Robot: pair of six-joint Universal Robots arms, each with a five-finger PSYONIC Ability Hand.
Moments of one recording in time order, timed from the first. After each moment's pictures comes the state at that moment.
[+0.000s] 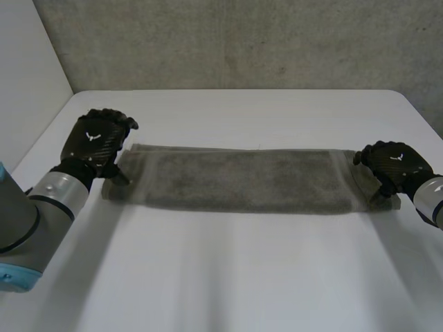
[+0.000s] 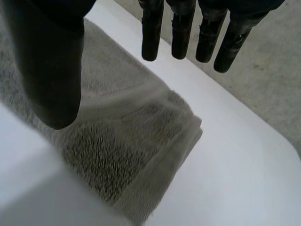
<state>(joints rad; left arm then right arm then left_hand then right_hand) 4.50 -1.82 -1.85 3.64 -1.33 3.40 1.50 -1.11 1.66 -0.18 1.09 2.60 0.33 0.32 0.23 0.23 0.10 0.42 0.42 0.22 0.25 0.27</state>
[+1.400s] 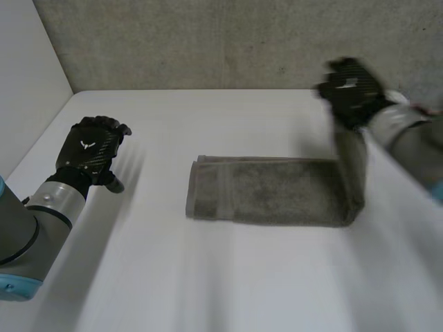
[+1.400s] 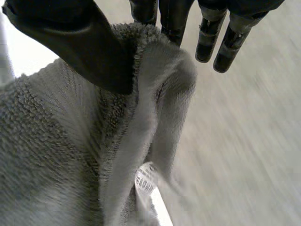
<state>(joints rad) 4.52 -1.82 -1.93 3.72 -1.34 3.41 1.83 -1.09 1.22 -0.10 1.20 2.36 0.33 0.32 0.23 0.23 0.10 1.31 1.32 0.22 0.25 1.17</state>
